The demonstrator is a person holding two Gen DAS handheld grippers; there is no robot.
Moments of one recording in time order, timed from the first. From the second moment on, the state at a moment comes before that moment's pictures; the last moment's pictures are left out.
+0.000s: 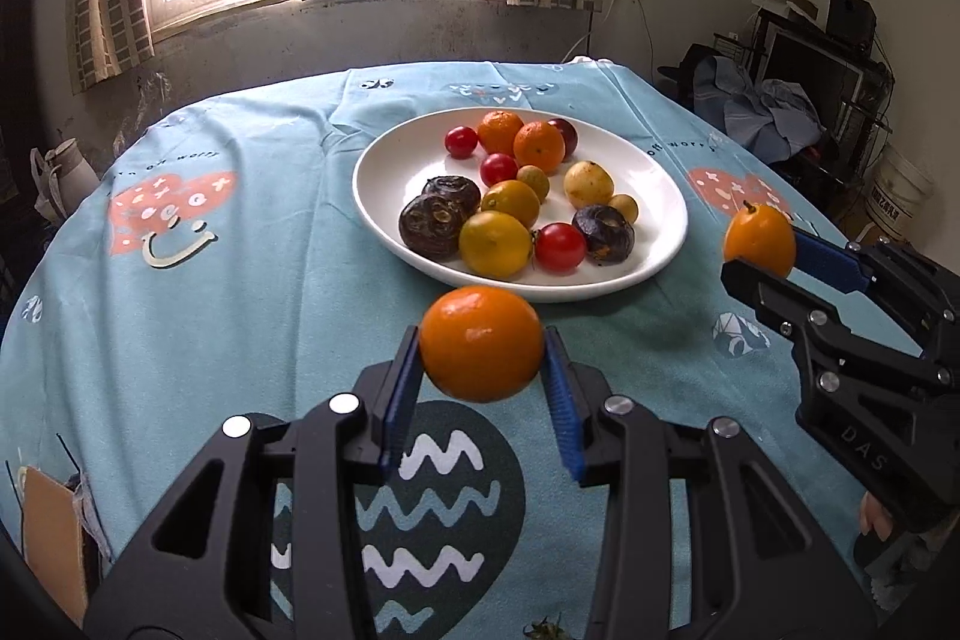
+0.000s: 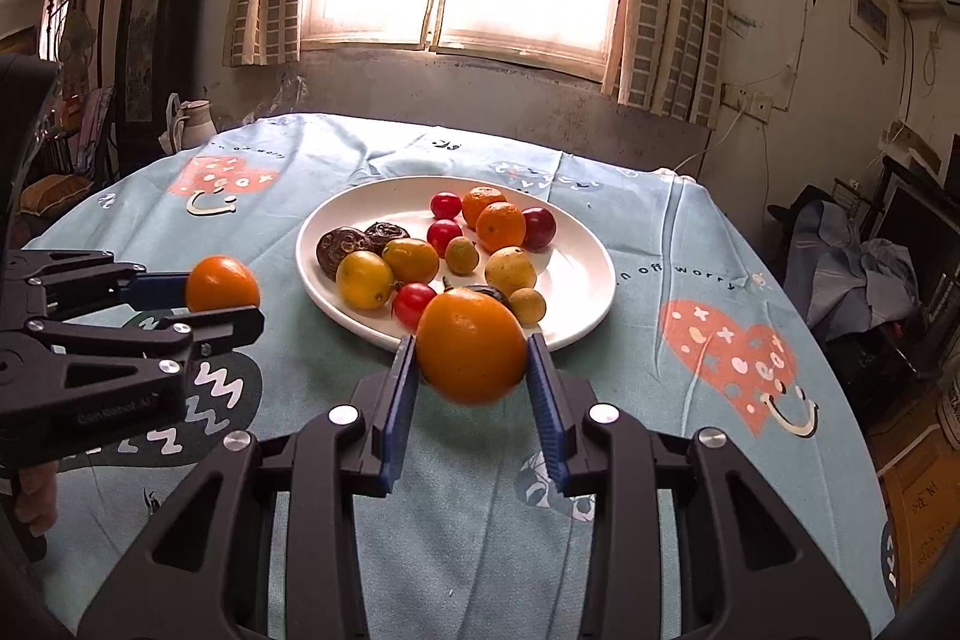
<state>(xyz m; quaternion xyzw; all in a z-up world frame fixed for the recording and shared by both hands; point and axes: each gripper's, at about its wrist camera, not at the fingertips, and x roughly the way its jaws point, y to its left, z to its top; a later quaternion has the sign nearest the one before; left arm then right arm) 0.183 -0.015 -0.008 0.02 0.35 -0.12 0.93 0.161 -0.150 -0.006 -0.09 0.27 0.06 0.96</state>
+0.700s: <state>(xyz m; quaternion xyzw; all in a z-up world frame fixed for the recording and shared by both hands) 0.170 0.011 0.080 0.05 0.30 -0.12 0.94 0.126 -0.210 0.087 0.06 0.25 0.16 0.95</state>
